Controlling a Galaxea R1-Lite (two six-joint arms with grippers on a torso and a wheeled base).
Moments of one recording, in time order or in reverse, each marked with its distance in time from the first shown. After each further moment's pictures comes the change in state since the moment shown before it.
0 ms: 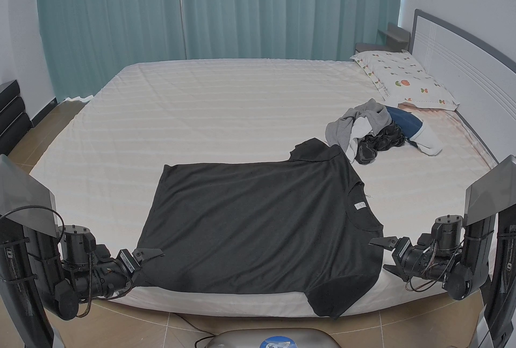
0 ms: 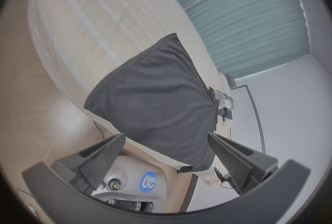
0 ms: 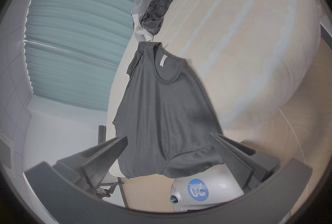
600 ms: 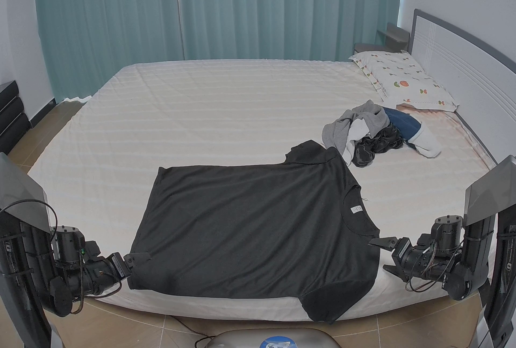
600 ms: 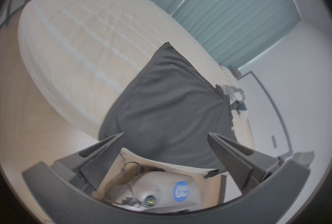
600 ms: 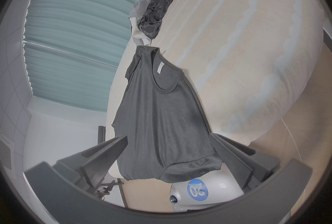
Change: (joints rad) left arm 0.134 0.048 0.012 -0.011 0.031 0.395; right arm 0.002 0.002 0.001 0.000 -0.001 -0.002
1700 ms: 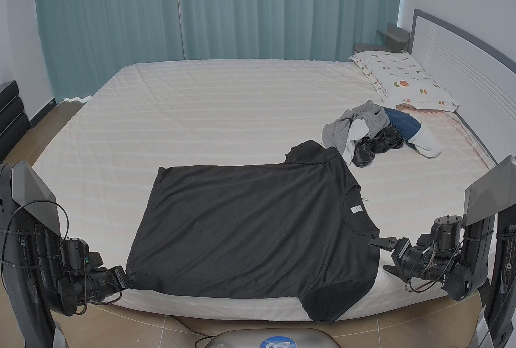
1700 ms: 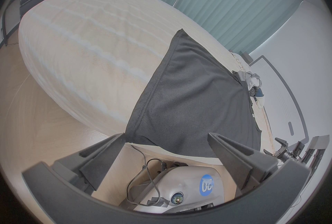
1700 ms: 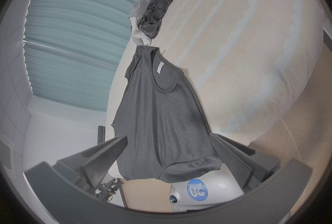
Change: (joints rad) left arm 0.056 0.163 -0.026 -0.026 0.009 0.118; right arm 0.003 0.003 0.000 0.000 -0.001 -0.001
